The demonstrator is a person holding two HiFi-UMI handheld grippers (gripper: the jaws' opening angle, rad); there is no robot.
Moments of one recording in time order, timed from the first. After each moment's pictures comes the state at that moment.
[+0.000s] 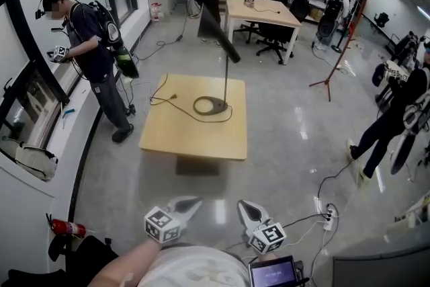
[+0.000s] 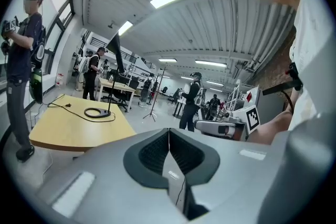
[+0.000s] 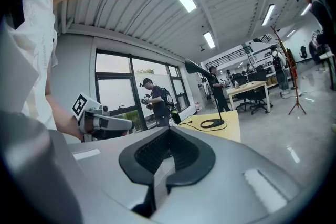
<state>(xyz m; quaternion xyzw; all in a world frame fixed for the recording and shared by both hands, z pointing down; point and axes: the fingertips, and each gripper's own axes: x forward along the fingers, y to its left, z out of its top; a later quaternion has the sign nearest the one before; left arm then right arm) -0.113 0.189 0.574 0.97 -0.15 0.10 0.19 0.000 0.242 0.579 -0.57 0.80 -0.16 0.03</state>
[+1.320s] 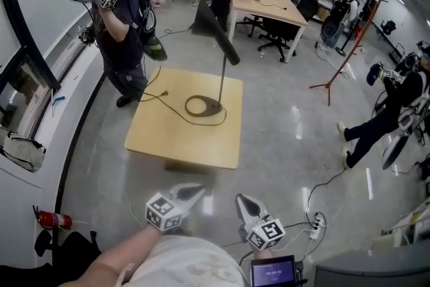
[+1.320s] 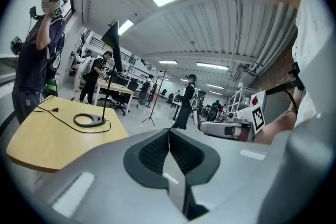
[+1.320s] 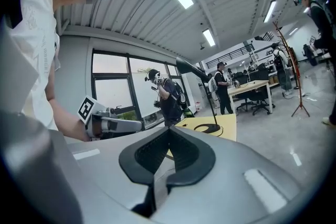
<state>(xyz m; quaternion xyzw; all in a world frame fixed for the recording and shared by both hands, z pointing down) -0.033 0.107 0.582 0.97 -0.15 0.08 0.19 0.062 0.168 0.576 -0.57 0.81 -0.17 0.02</state>
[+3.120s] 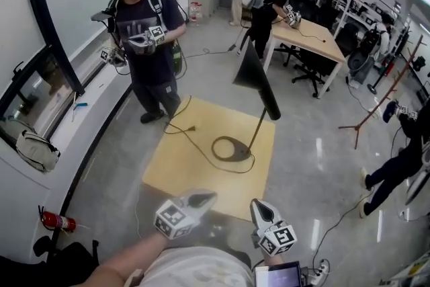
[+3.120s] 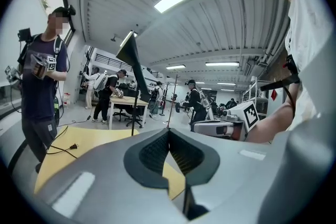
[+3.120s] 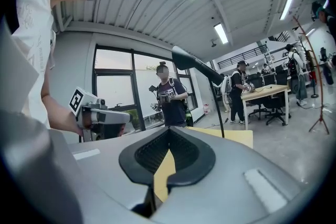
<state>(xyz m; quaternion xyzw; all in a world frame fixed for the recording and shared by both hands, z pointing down) -0.027 -0.057 0.541 0.97 -0.20 0.07 0.12 0.088 -0.022 0.561 -0.53 0.84 -0.14 -0.01</state>
